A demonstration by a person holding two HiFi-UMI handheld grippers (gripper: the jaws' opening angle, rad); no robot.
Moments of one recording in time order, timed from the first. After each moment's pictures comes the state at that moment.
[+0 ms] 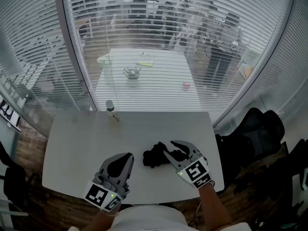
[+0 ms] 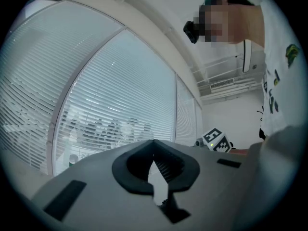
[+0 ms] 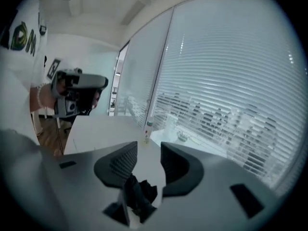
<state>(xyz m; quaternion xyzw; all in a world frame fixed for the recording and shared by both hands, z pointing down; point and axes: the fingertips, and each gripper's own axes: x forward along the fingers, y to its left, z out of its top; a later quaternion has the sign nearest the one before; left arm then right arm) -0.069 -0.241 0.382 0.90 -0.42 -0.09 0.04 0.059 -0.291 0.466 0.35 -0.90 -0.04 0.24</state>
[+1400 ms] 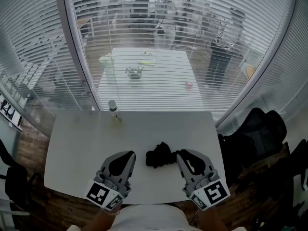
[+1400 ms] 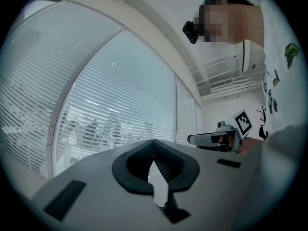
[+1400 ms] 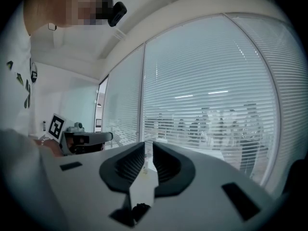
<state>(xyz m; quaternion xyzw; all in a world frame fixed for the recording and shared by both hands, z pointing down) -0.071 -0.249 0.375 0.90 -0.42 -0.09 0.03 0.074 -0.245 0.363 0.44 -0.90 -0.01 0.04</state>
